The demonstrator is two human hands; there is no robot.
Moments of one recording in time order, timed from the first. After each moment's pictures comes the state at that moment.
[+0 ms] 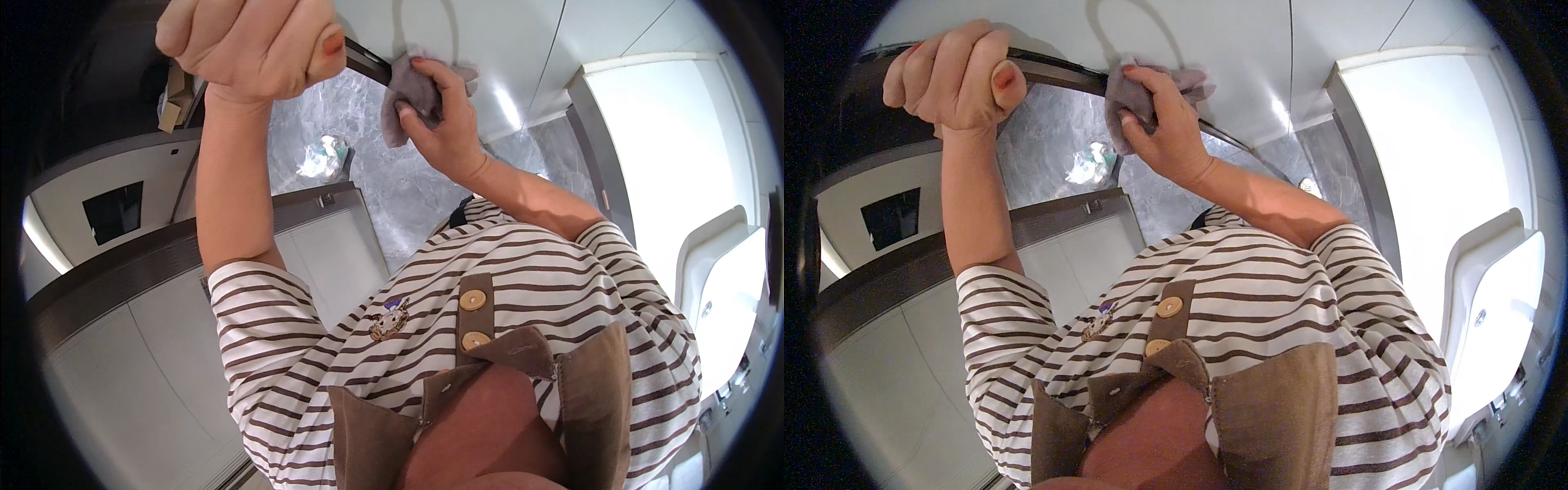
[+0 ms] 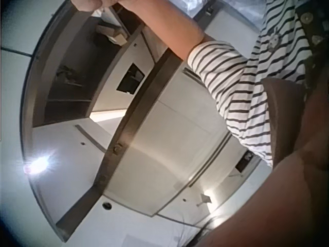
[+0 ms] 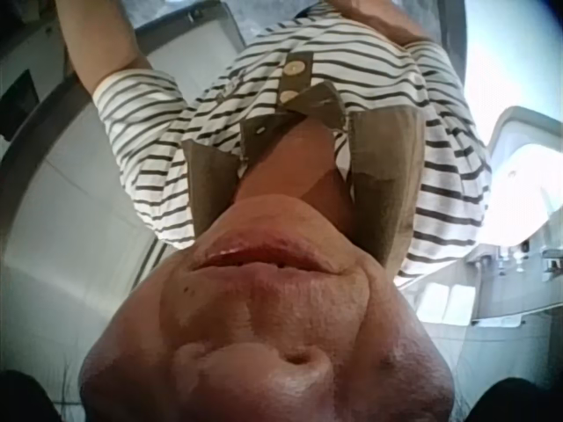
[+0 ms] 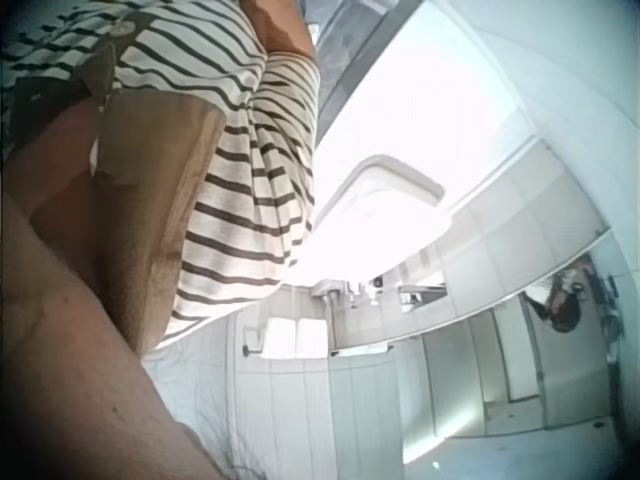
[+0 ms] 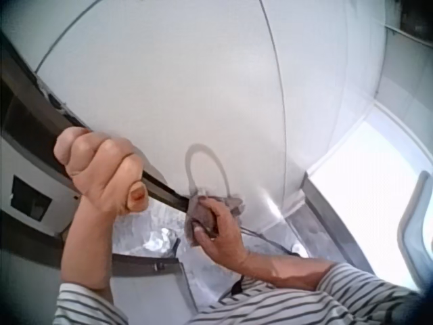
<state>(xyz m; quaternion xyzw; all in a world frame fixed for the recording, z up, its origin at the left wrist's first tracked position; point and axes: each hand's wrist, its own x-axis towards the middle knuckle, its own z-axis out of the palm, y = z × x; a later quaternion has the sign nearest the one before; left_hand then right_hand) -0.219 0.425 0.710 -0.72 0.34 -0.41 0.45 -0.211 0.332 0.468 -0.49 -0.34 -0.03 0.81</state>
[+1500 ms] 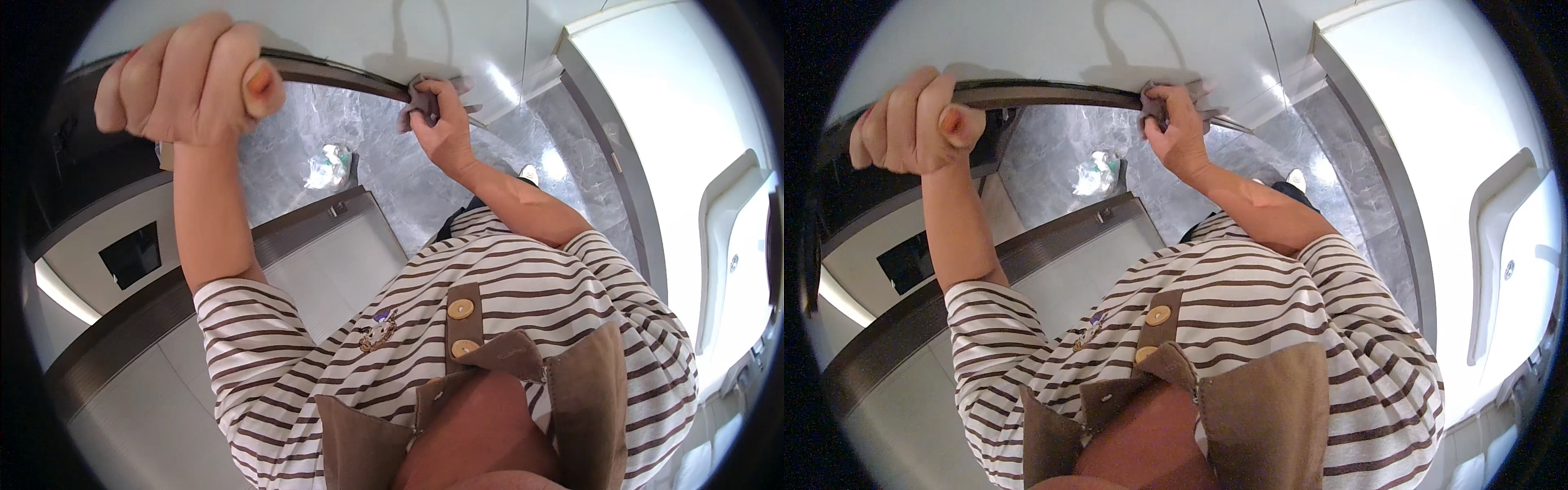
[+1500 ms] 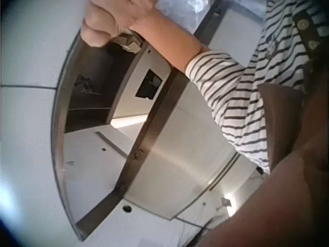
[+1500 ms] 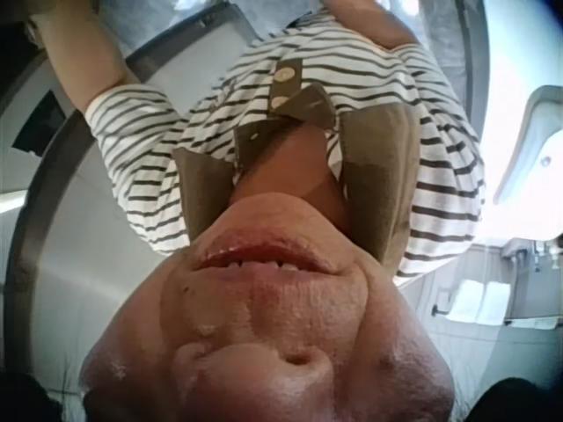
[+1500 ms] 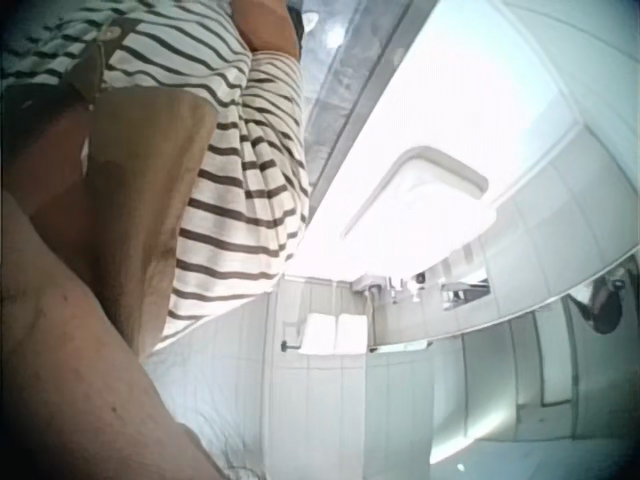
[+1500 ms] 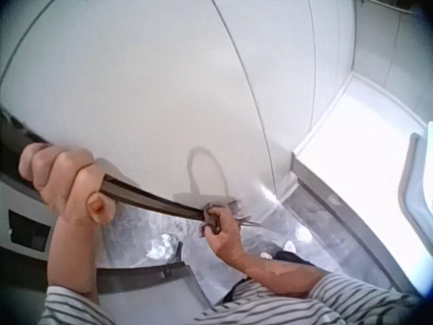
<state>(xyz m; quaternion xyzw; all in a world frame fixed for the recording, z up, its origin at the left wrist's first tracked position) -0.055 0.595 0.790 -0.71 0.34 -0.41 0.46 -0.060 0.508 0.473 -0.55 -0.24 0.12 0.79</state>
